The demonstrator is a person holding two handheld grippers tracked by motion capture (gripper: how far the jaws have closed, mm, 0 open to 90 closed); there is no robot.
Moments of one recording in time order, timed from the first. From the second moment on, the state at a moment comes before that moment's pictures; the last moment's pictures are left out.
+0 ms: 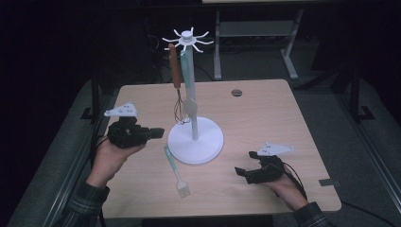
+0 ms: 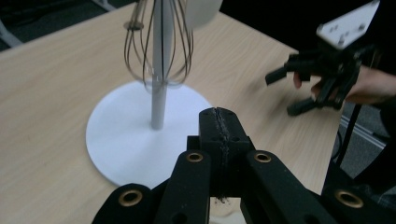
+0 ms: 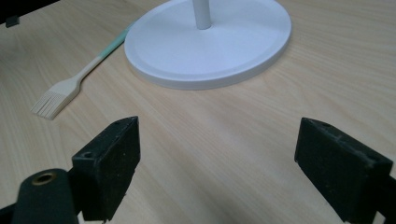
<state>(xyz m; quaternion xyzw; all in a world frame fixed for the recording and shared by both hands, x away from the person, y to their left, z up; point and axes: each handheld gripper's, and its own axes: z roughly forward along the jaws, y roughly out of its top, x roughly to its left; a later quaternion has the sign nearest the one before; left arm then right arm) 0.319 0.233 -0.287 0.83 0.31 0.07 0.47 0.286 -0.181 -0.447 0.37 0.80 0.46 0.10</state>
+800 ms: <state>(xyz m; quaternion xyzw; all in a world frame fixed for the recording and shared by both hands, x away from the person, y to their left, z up) 0.357 0.213 -0.147 0.81 0.27 0.11 0.52 0.284 -0.184 -0.457 0.38 0.80 0.45 0.09</state>
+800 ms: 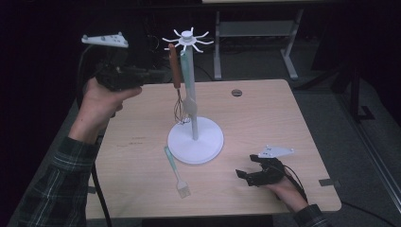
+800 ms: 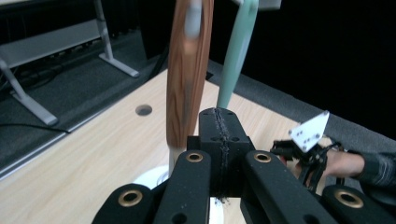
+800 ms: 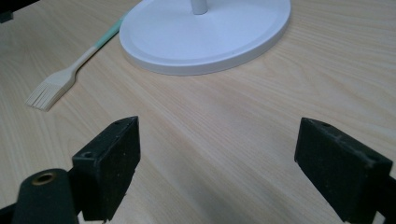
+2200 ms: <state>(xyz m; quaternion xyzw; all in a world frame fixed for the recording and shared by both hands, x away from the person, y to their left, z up) 0.387 0.202 -0.112 0.79 0.29 0.17 0.51 0.285 -0.183 -0.460 0.38 0.81 0.44 0.09</state>
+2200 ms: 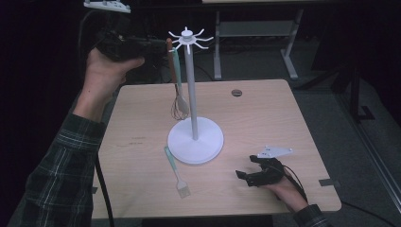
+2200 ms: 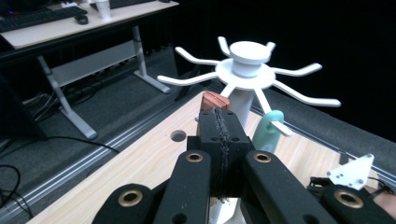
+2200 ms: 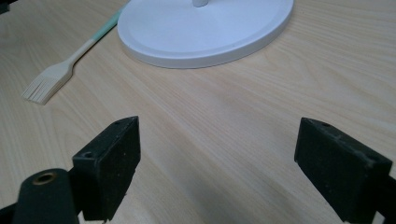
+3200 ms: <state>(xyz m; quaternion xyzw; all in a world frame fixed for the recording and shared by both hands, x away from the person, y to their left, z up) 0.352 0.222 -0.143 0.80 0.28 0.16 0.50 0.286 -0.180 -0.463 0.38 0.81 0.44 0.08</state>
